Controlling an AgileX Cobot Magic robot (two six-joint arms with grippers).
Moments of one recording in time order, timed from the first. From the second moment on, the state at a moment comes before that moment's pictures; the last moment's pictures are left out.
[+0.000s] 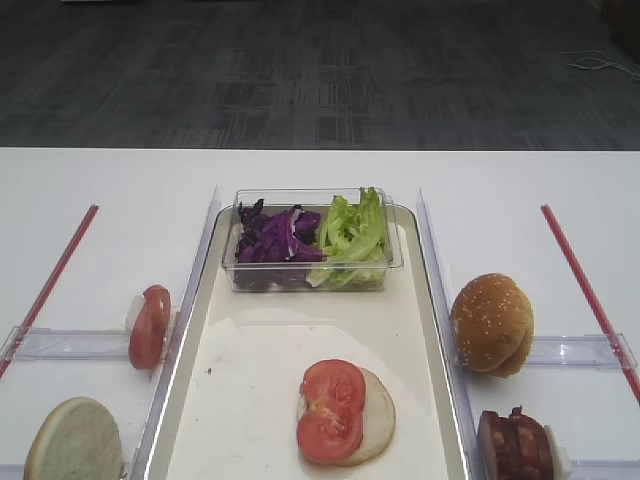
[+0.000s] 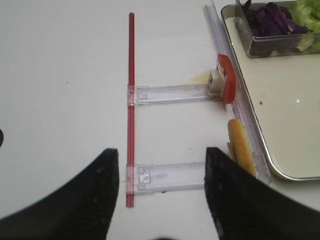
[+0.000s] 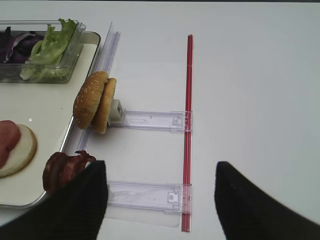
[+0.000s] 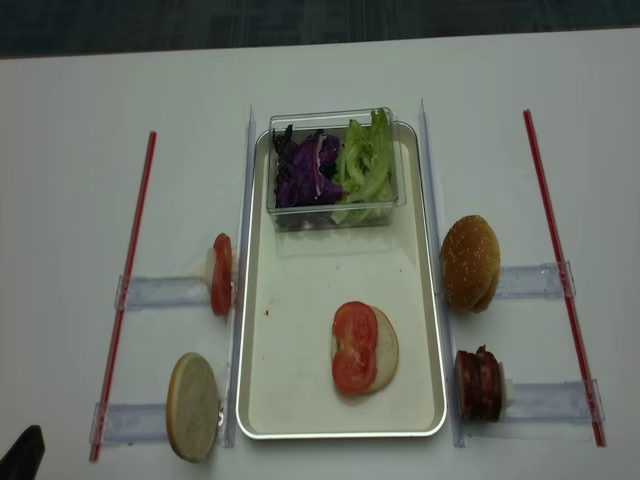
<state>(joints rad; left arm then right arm) 0.00 -0.02 -0.49 -0.01 1.17 -0.02 0.09 -0.02 -0.48 0.06 1.12 0.03</state>
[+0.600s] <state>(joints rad) 0.00 -0.02 -0.49 -0.01 1.17 -0.02 0.09 -0.02 -0.48 0.06 1.12 0.03</state>
